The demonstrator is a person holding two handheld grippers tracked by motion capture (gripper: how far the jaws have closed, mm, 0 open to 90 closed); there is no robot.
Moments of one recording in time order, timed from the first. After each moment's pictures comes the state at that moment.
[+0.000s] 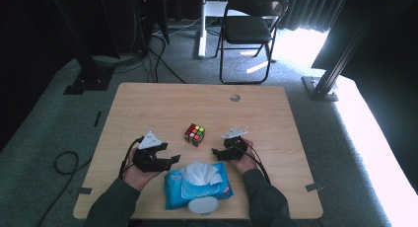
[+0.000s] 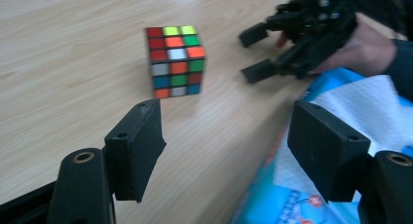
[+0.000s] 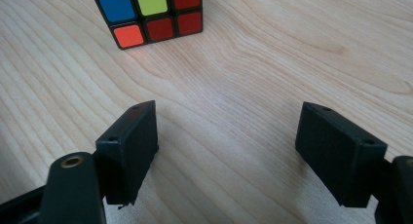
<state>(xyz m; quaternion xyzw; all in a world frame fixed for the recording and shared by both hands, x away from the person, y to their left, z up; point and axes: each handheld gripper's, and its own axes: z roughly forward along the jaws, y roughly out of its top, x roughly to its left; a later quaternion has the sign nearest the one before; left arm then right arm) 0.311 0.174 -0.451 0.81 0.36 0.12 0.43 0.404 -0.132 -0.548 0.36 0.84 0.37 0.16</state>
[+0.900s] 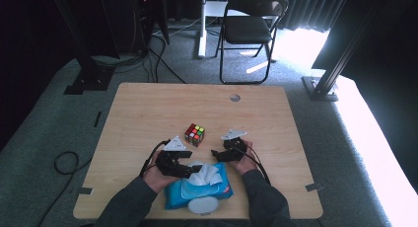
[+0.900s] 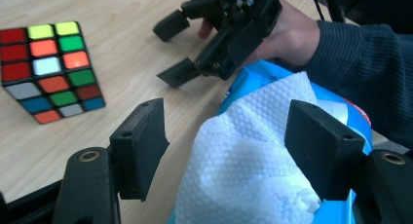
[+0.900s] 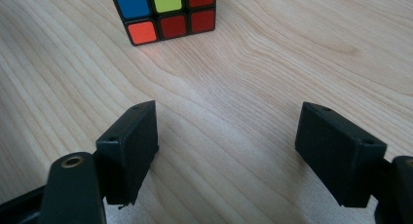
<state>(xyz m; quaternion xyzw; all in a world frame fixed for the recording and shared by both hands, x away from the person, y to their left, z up) 0.314 0.117 -0.461 0.85 0.29 0.04 0.43 0.401 -0.131 -0.548 0.34 0.85 0.37 0.15</state>
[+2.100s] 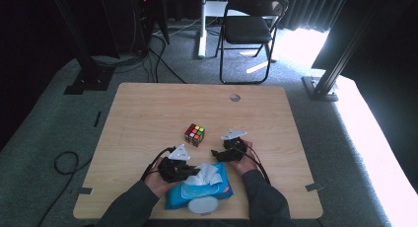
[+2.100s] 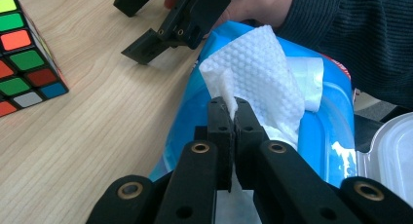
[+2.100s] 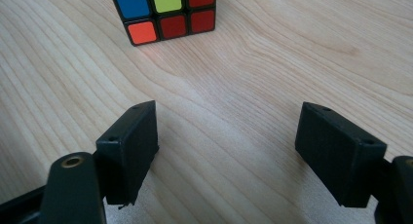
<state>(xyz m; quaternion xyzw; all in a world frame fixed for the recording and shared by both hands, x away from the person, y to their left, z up) 0.300 0.113 -0.467 0.88 0.25 0.03 0.40 0.401 -0.131 -0.548 0.34 0.85 0.37 0.15</state>
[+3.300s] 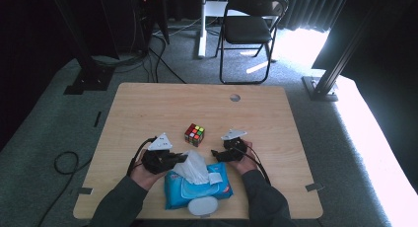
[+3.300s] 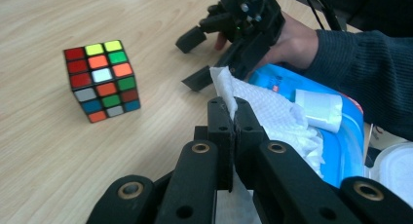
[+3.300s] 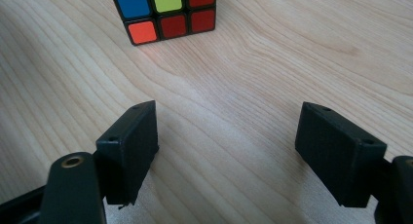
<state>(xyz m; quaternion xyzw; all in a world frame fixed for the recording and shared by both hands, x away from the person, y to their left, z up) 0.307 0.154 -0.437 0.85 0.29 0.08 0.44 0.400 -0.131 -0.548 0.34 0.85 0.37 0.15</state>
